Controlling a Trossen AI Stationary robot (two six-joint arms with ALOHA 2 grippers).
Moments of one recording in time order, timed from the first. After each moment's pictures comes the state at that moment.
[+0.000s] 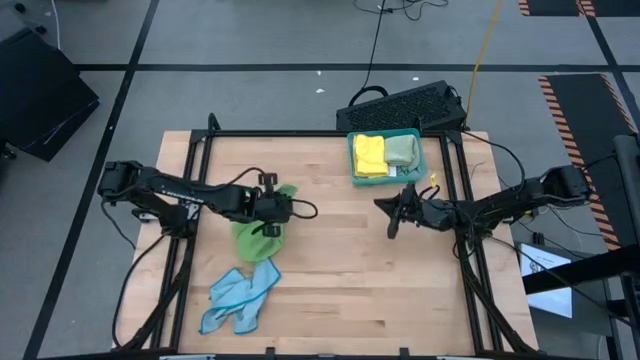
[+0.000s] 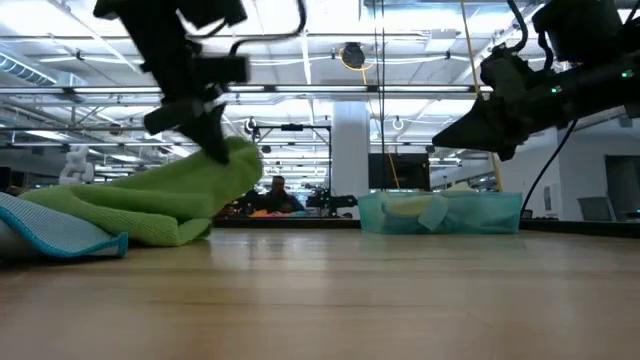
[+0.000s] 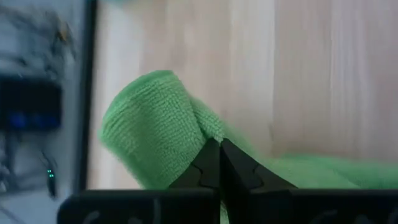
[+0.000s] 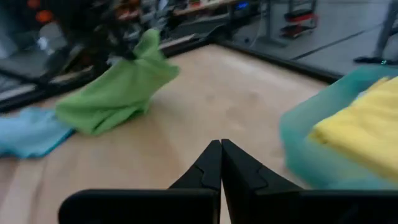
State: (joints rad) left arm -0.07 1.46 0.94 -0.59 -0.51 0.12; right arm 0.10 1.09 0.14 0.67 0.49 0.33
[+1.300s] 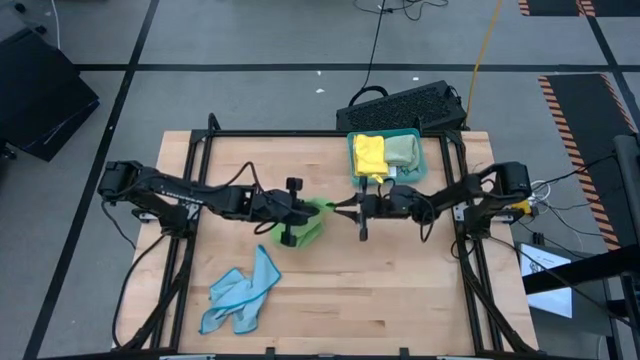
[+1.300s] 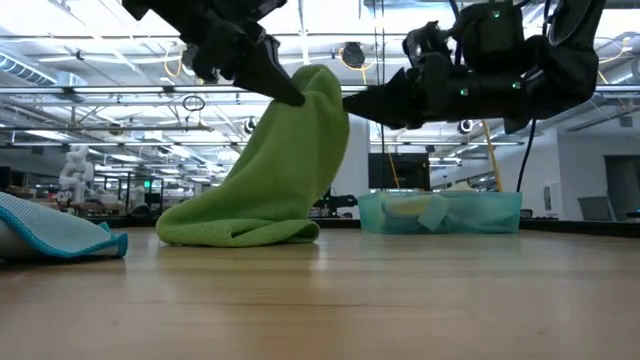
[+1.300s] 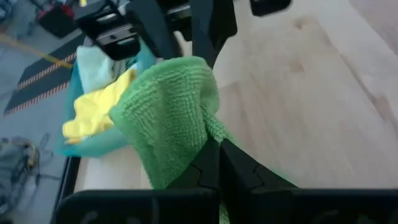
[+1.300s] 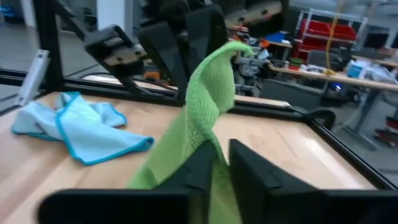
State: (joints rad) left arm -0.08 1.46 0.95 -0.11 -0.24 0.37; right arm -0.07 1.66 0.46 1.18 -0.06 -0.14
